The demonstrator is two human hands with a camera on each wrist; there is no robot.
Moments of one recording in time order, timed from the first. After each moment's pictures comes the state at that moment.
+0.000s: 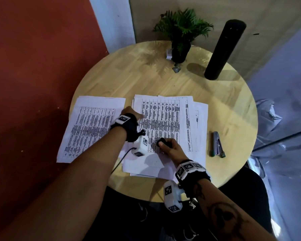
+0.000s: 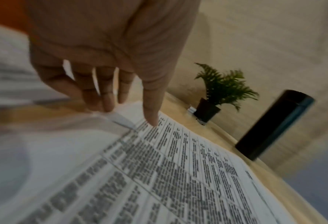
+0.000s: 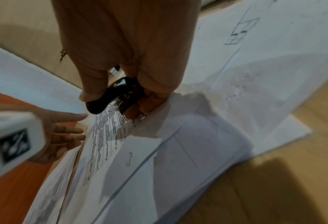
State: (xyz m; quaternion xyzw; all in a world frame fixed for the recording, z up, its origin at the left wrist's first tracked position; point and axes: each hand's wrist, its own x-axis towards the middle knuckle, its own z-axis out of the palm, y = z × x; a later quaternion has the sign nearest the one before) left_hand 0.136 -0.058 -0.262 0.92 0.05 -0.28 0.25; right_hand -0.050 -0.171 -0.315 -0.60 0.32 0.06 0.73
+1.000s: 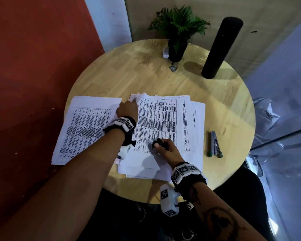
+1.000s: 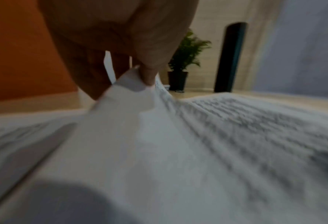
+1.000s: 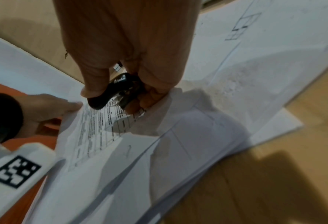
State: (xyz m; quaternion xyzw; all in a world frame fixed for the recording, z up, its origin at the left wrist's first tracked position) left_hand 0.128 -0.074 -0.258 0.99 -0.11 -0.11 0.07; right_hand -0.055 -0.171 -0.318 -0.67 0.28 0.06 0.68
